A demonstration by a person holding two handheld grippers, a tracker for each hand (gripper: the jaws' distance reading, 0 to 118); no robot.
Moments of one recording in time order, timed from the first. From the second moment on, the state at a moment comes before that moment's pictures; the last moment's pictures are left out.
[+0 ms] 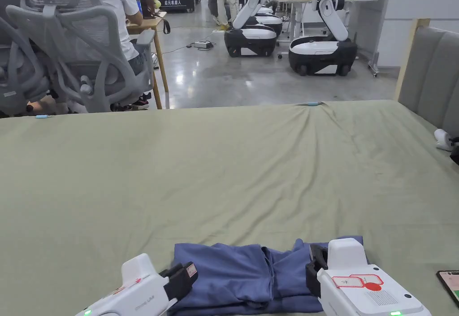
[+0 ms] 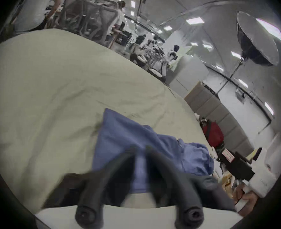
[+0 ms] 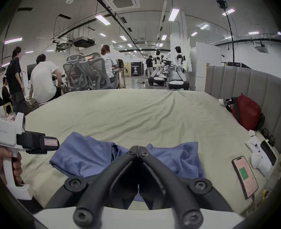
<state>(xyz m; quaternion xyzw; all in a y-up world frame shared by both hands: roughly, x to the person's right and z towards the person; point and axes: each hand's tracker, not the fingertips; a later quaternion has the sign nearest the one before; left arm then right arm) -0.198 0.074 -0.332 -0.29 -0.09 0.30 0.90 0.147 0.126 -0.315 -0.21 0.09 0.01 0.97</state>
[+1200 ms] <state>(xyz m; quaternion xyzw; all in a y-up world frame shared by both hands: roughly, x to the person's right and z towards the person) -0.138 0.140 -0.348 -0.22 -0.01 0.03 0.97 0.178 0.141 -0.308 -0.21 0.06 0.02 0.98</state>
